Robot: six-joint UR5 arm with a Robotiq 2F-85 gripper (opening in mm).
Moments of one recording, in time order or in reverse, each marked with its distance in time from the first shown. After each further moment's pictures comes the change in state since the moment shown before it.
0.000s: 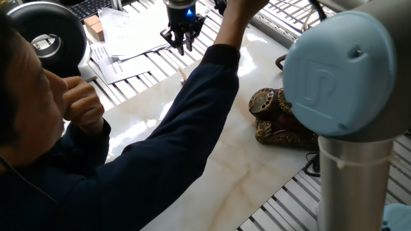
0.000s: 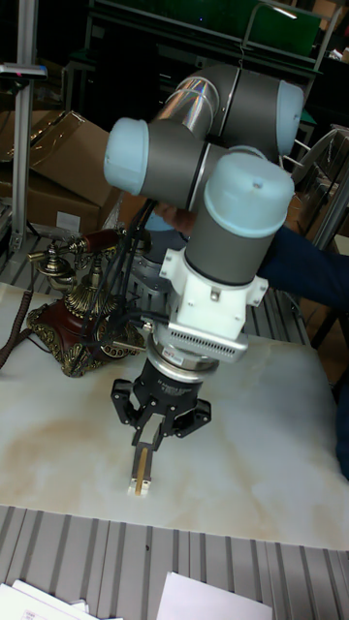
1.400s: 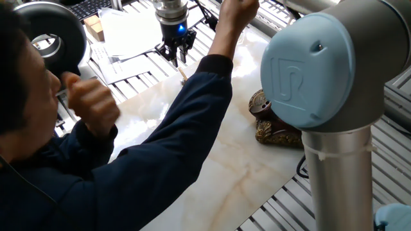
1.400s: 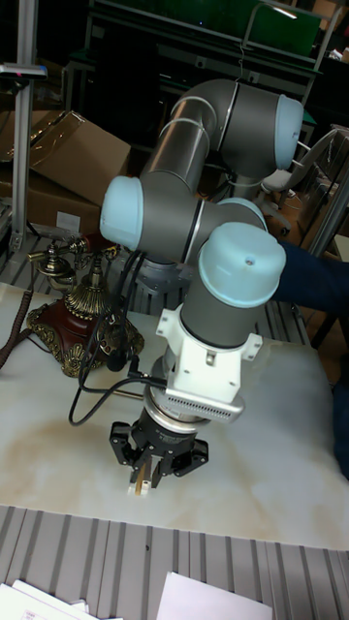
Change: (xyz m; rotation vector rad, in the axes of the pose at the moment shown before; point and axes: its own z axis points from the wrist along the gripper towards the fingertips) arm -0.021 0.016 0.053 -0.007 0.011 -0.020
